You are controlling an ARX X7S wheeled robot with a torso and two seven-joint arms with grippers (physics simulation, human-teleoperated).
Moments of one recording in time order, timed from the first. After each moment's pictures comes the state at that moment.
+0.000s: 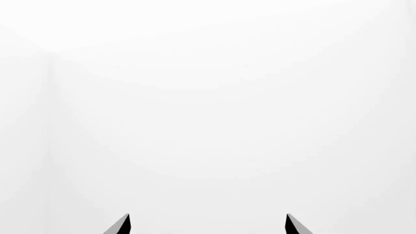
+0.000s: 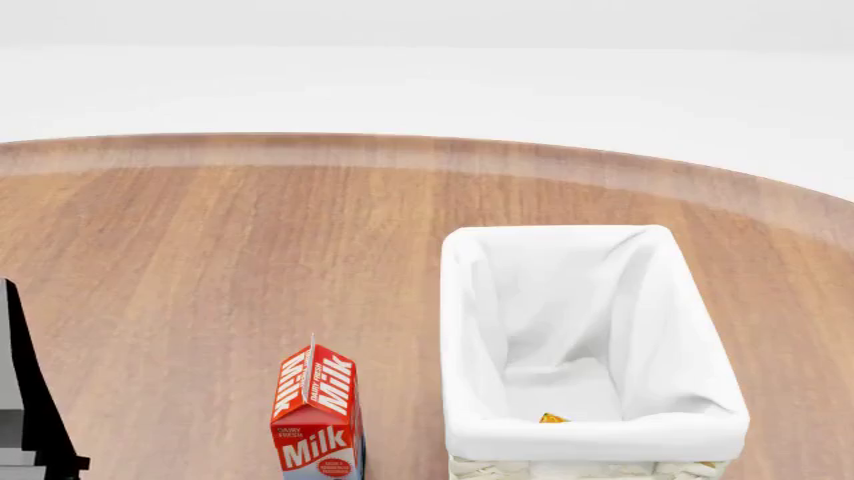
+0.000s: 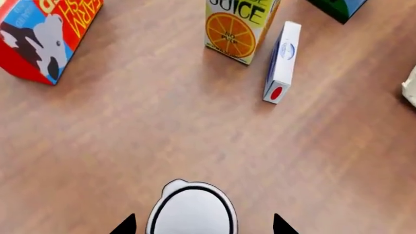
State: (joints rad) left arm -0.04 -0.46 0.21 0.97 -0.16 -0.41 -0.50; right arm 0.85 0.67 -2.08 -0.41 1.15 0.12 0.82
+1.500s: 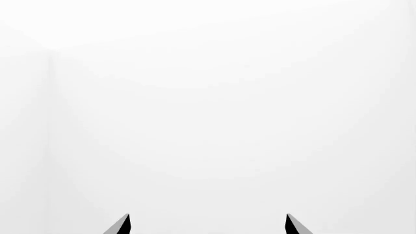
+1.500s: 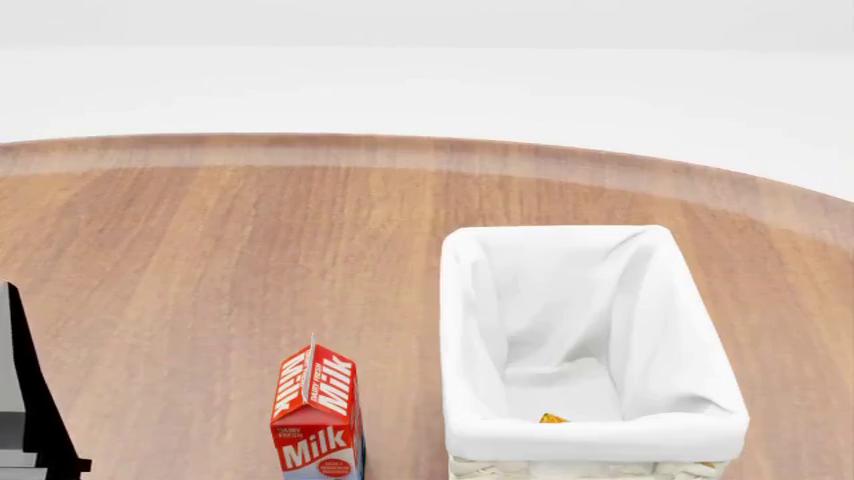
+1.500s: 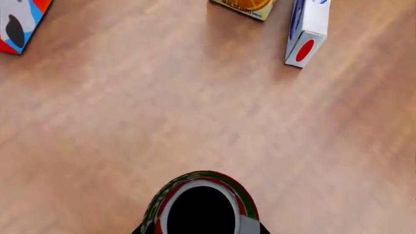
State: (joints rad) left arm -0.03 -0.49 0.22 0.95 -0.18 -0.38 -0.52; right arm 0.70 0.58 -2.05 -0.14 1.13 0.03 0.71
